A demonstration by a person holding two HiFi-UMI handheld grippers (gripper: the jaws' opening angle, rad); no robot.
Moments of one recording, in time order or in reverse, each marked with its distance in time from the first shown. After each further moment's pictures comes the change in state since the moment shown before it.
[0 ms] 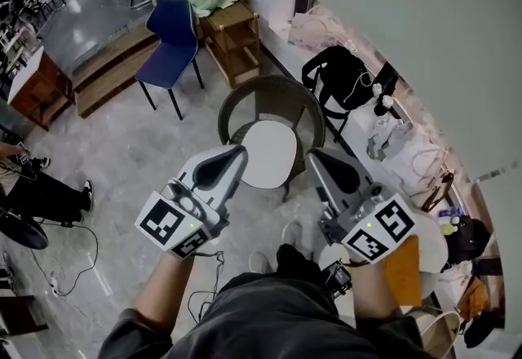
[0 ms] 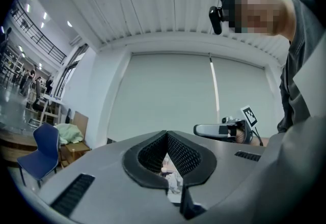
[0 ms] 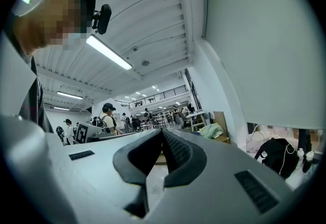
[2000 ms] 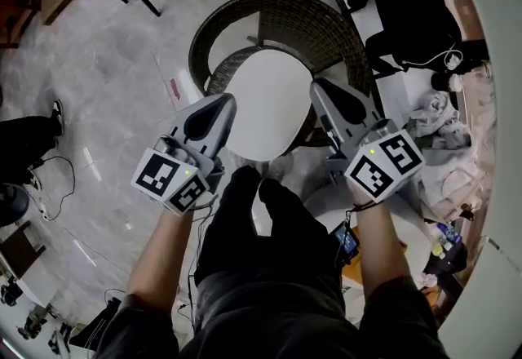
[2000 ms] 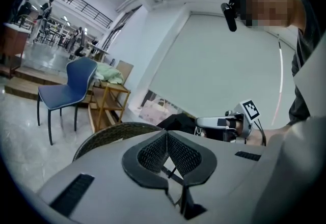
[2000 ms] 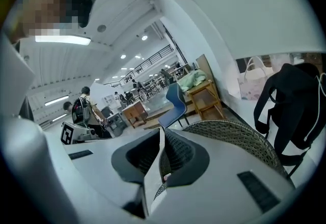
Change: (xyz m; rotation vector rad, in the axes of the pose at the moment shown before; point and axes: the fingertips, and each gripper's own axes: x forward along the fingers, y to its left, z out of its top) left arm 0.158 0.295 -0.363 -0.386 0.279 0.338; right arm 0.223 -0.349 -0.324 0.263 0.424 0.005
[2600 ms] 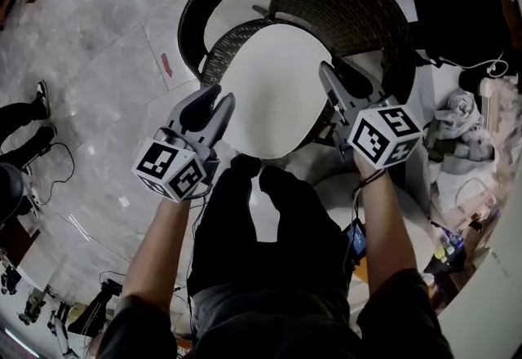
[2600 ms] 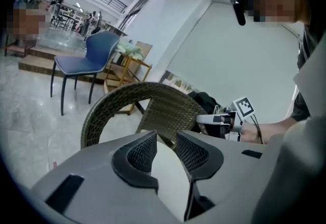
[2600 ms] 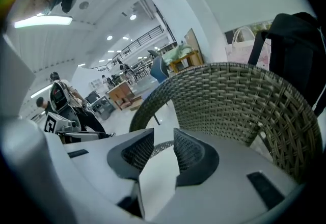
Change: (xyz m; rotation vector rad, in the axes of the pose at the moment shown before) left arm 0.021 0.113 -0.151 -0.126 0.139 0.084; right arm 0.089 -0.110 -0.151 0.033 0.210 -0.125
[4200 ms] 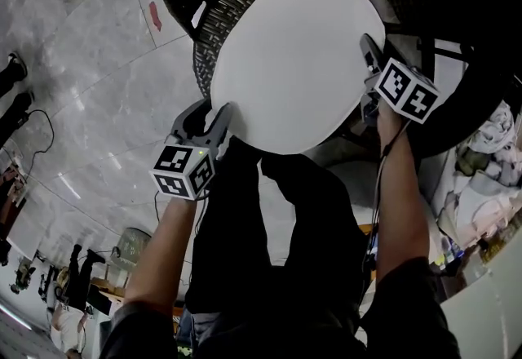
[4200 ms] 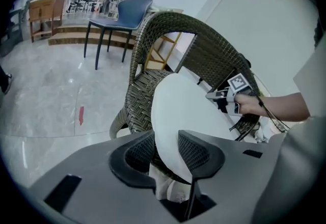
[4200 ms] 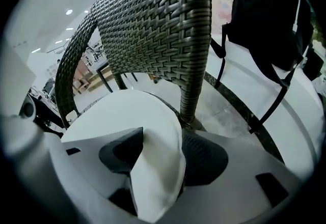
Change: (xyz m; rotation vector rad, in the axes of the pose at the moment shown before) left arm -0.009 0.100 -0.257 -0.157 0.307 0.261; right arm 0.093 -0.172 -0.206 0.134 0.253 -0.393
